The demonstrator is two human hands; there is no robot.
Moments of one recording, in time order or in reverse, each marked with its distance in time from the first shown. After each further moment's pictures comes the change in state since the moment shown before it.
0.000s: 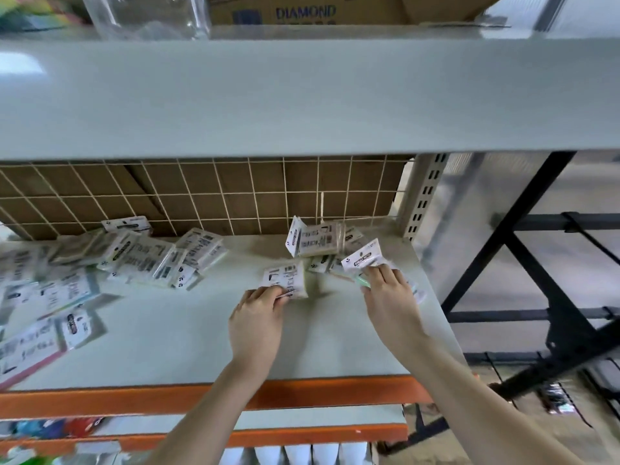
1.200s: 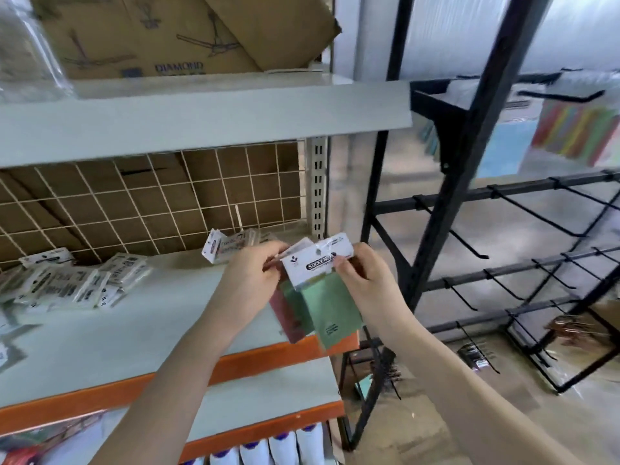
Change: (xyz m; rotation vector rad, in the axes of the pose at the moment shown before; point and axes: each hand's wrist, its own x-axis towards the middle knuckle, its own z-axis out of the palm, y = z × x) left_hand -0.026 0.171 -0.079 -0.401 -0.354 0.298; right_hand -0.106 0.061 -0.133 1.186 0.188 0.238
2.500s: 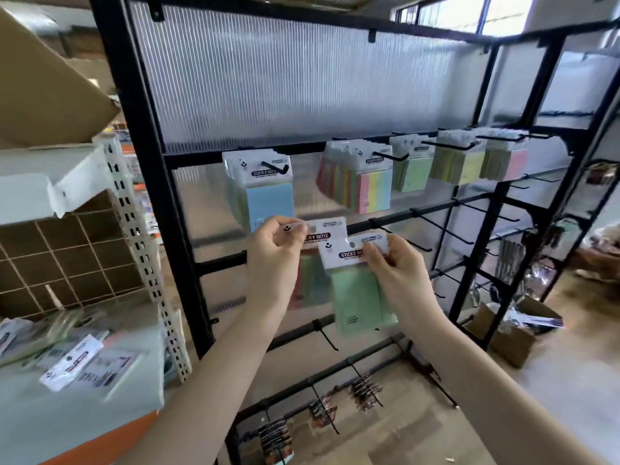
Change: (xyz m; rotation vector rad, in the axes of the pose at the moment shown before) left_hand 0.073 0.272 0.215 -0.723 0.209 0.071; right_hand -0.015 -0.013 -0.333 0.007 0.416 -0.121
